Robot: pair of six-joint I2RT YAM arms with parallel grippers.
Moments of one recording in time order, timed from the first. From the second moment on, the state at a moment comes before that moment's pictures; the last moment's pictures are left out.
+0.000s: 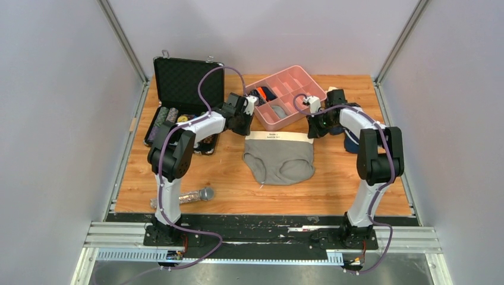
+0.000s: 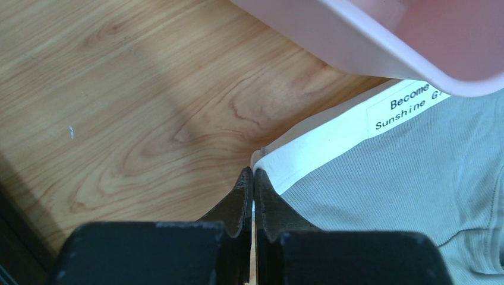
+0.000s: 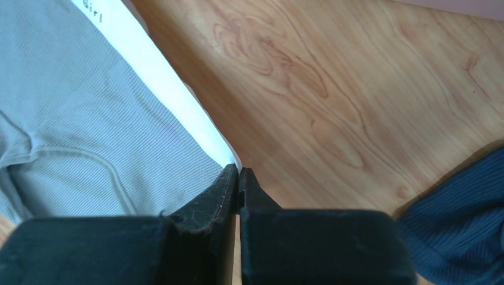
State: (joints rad) left arm -0.49 2.03 1.43 -0.29 0.16 -0.06; right arm 0.07 1.89 1.33 -0.58 -0.49 -0.52
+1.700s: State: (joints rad) left arm -0.38 1.92 1.26 -0.25 0.34 -0.33; right arm 0.63 2.04 1.55 -0.51 -0.57 -0.47
